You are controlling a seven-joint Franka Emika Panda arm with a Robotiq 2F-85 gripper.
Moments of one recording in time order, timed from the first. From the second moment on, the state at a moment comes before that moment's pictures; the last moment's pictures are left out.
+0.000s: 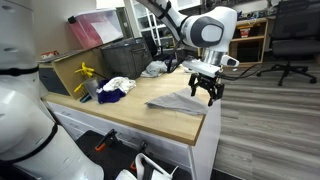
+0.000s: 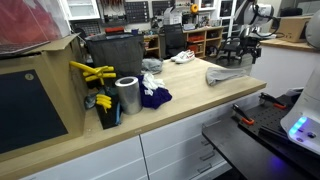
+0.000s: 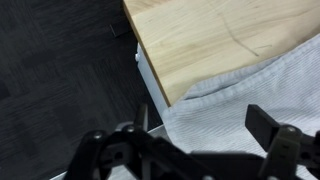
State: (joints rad) arm -0.39 0.46 -0.23 -1.97 0.20 2.09 -0.33
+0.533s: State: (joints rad) arm -0.47 0.60 -0.18 -1.85 0.22 2.01 -0.38
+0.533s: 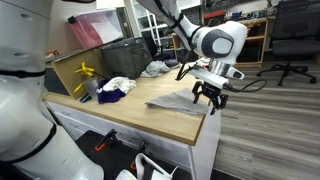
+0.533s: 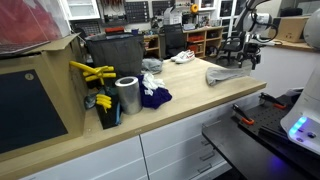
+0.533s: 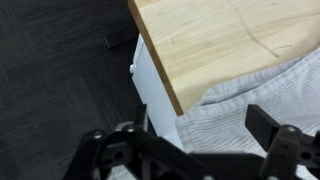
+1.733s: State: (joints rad) arm -0.54 0.78 -0.11 -1.64 0.25 1.83 -0.47
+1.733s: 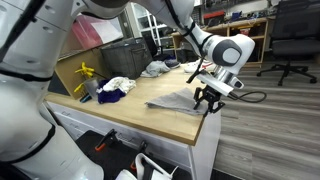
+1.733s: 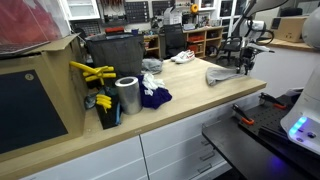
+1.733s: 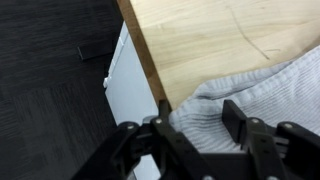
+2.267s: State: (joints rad) arm -0.54 0.76 -0.11 -1.62 0.22 1.83 -0.51
